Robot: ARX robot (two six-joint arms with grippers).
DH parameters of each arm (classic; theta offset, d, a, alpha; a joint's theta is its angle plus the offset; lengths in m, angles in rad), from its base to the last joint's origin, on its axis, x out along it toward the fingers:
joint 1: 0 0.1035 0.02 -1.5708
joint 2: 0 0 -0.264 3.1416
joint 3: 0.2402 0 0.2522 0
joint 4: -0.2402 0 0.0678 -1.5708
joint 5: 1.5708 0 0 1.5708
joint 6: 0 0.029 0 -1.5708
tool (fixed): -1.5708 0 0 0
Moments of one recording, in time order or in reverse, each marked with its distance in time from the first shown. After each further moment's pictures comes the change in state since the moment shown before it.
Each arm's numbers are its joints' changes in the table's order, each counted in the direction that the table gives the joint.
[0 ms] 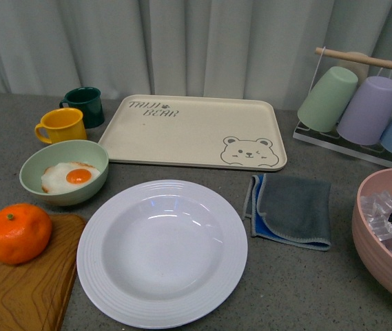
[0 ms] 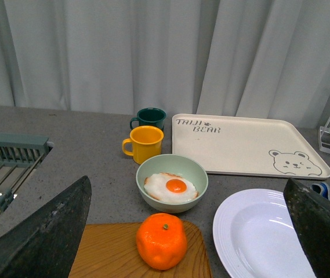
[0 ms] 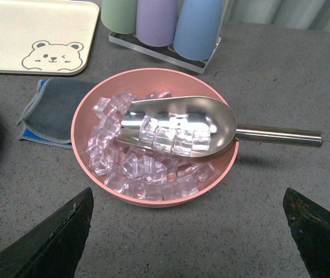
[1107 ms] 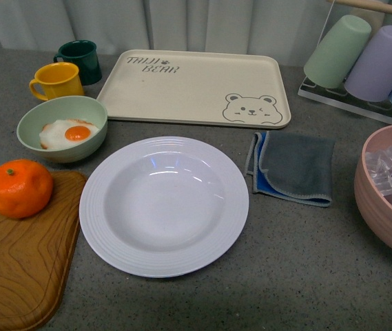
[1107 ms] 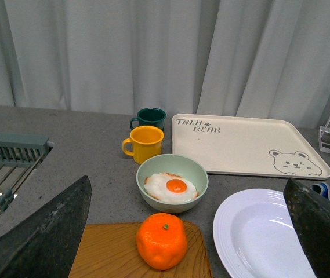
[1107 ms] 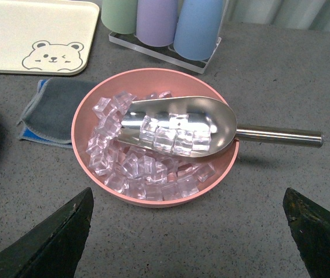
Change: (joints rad) left arm 0.000 0.000 0.000 0.000 0.000 0.000; right arm 0.000 0.000 0.000 0.000 0.000 0.000
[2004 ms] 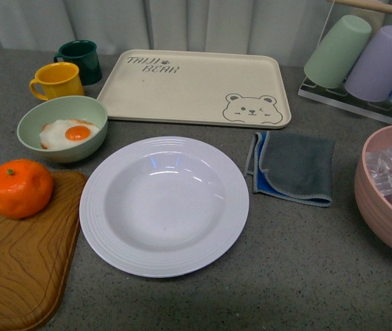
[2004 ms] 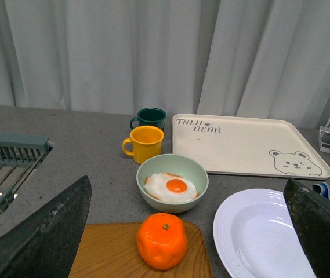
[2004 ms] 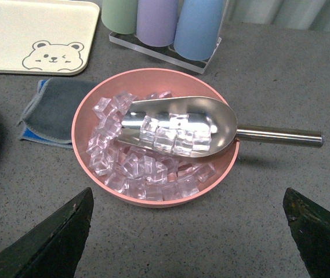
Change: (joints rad) left arm 0.000 0.000 0.000 0.000 0.000 0.000; right arm 0.000 0.000 0.000 0.000 0.000 0.000
